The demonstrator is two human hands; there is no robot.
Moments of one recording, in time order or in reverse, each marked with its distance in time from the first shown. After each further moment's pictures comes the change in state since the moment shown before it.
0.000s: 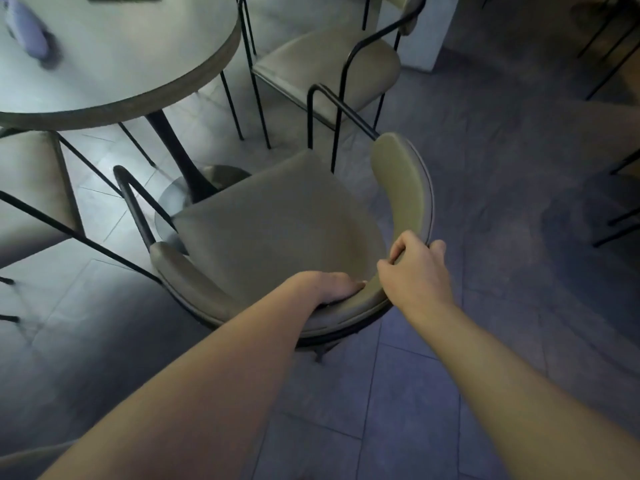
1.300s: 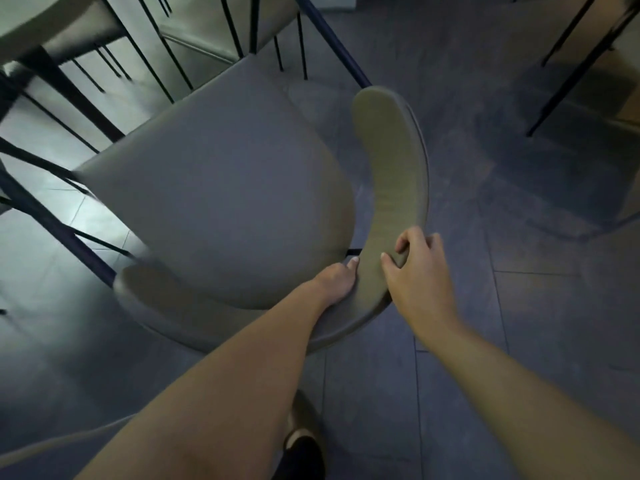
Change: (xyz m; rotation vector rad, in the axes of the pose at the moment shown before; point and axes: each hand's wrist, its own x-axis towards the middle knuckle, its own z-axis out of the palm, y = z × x) left_hand -0.010 0.091 0.303 -0.090 0.164 -0.055; right_hand -0.156 0.294 -0.060 0.165 0.192 -0.084
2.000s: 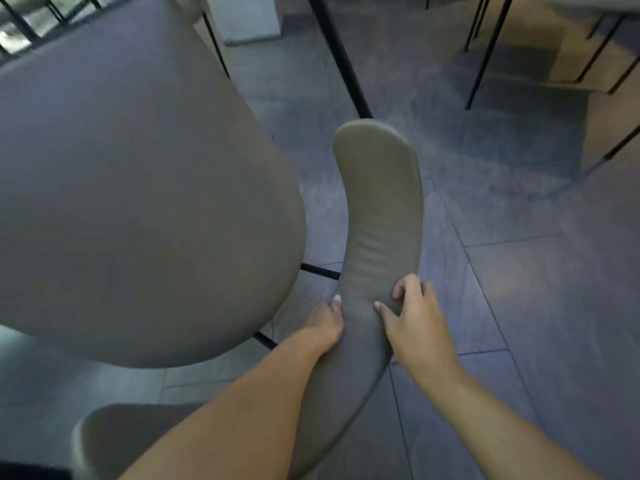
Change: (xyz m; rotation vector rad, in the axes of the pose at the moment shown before) left_hand 0.151 -0.026 0.233 0.049 0.168 -0.026; right_hand -0.030 0.297 0.083 0.083 0.080 0.093
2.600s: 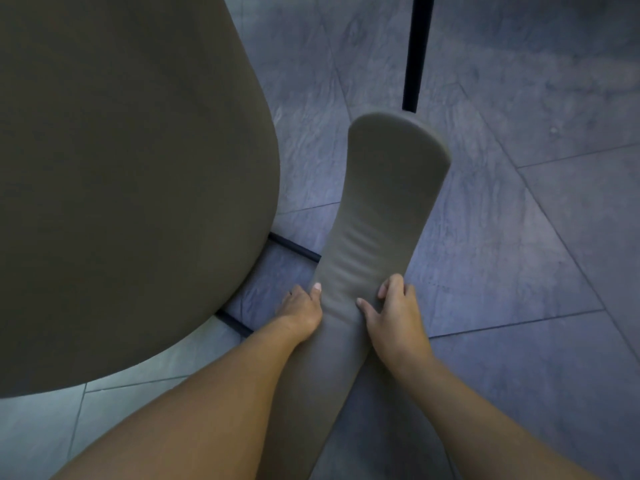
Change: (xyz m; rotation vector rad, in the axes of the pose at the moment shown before) left_hand 0.196 -0.119 0.116 0.185 0.062 -0.048; right_hand 0.021 0.178 0.208 0.116 -0.105 0.198
